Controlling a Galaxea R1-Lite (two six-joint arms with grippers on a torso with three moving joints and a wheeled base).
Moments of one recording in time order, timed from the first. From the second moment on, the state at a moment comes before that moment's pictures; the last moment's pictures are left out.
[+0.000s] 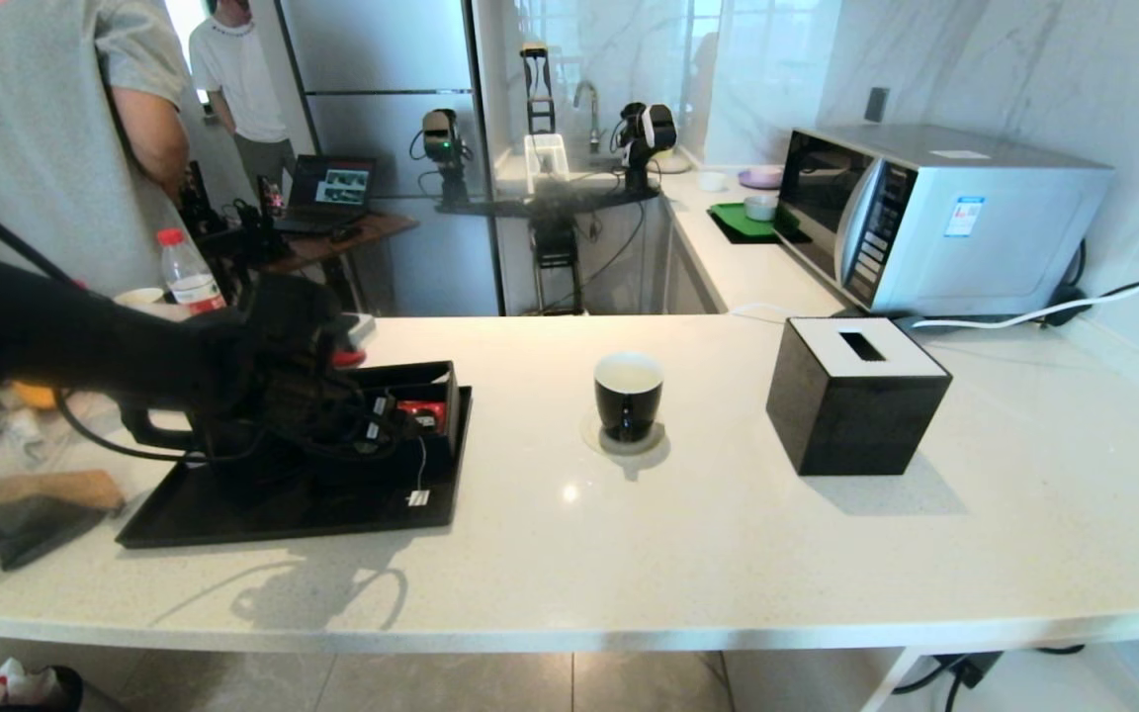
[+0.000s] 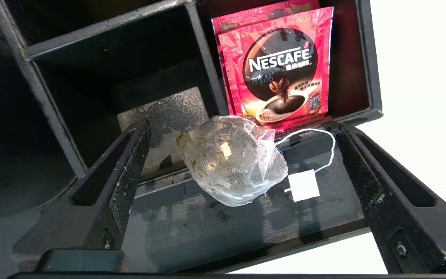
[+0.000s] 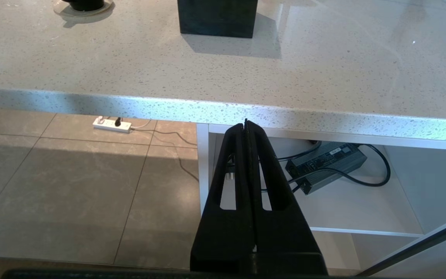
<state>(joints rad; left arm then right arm) -0.11 2.03 -1.28 0.06 -0.07 0.04 0.00 0.00 -0.07 0.19 0.03 -0.06</state>
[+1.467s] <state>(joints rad) -0.09 1.97 -1.27 0.06 -0.06 0.04 0.00 0.00 -0.07 0.19 0.03 -0.06</state>
